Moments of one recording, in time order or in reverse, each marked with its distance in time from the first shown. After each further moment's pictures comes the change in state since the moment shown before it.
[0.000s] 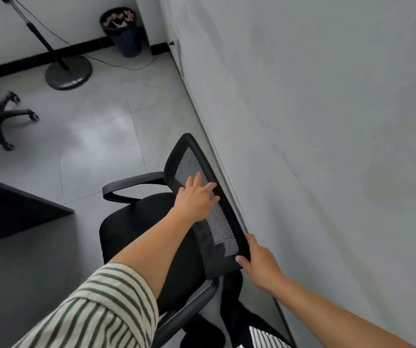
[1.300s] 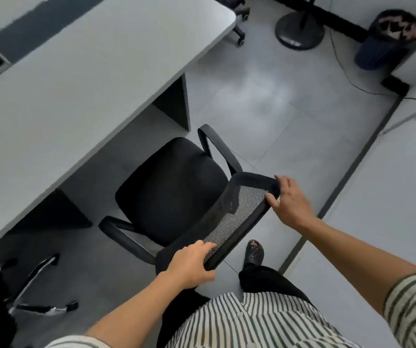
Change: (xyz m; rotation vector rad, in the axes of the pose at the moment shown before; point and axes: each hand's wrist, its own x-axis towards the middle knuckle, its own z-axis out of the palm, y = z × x) left_hand -0.141 -0.124 0.062 -0.807 0.057 -0.791; right_hand 0.262 -0.300 0.046 -0.764 -0.225 -0.784
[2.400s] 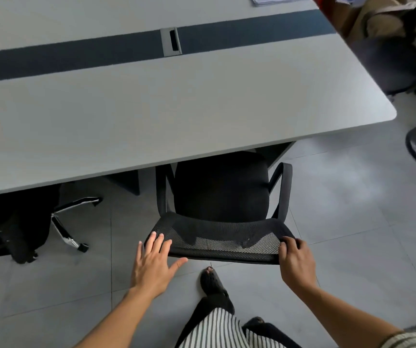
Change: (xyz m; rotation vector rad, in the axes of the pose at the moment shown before) left_hand -0.042 -0.153 -0.008 -0.188 0.598 -0.712; right_hand 0.068 -0.149 0.057 -0.126 -0.002 -0.373
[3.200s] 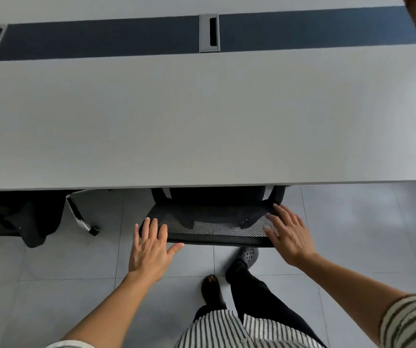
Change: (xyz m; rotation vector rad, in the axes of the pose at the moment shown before) left_hand 0.119 -0.012 -0.058 0.093 -0.057 -0.197; right_hand 0.195 -0.106 -0.002 -0.327 -0.315 -0.622
